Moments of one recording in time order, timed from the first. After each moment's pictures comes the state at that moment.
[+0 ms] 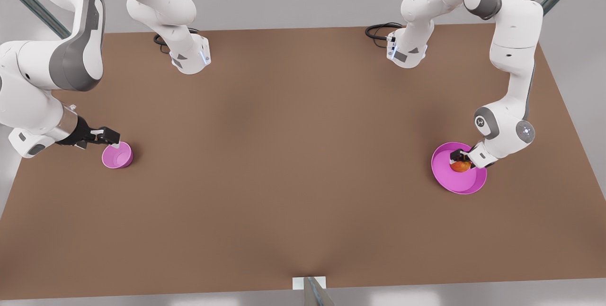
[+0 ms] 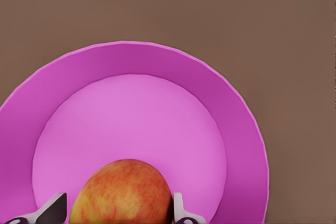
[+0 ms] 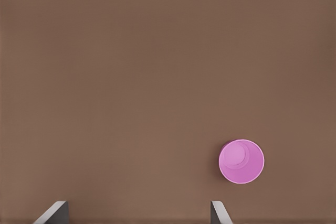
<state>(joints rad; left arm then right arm) 0.33 0.49 -0.10 -2.07 -0.13 2.54 0.60 -0.12 0.21 0.09 -1.37 -0.03 1.52 -0.03</state>
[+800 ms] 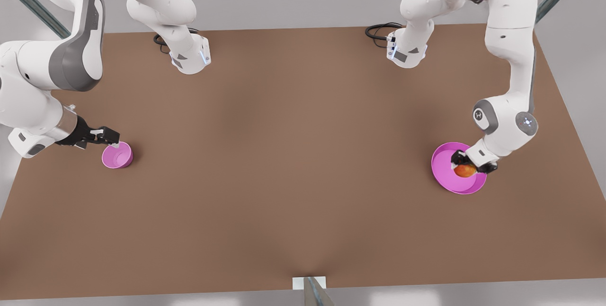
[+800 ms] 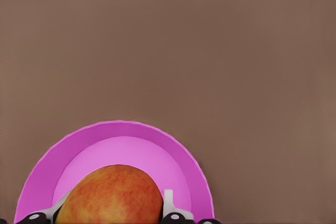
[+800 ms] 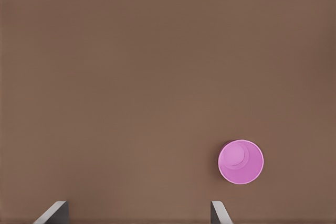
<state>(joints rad) 0.21 0.32 -0.12 -2.04 -0.12 2.49 0.60 -0.12 0.21 0.09 -1.37 -0.03 1.52 -0.04</state>
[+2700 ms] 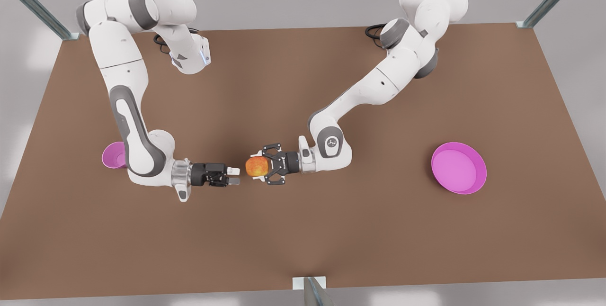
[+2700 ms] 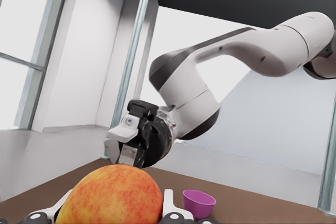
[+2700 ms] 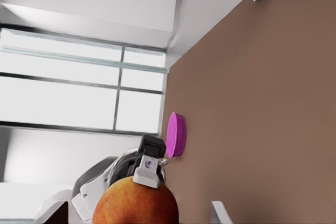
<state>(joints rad) -0.40 1.14 -0.56 -1.05 -1.76 2.41 2.25 -0.04 0.60 0.22 -1.75 1.48 1.91 -0.88</state>
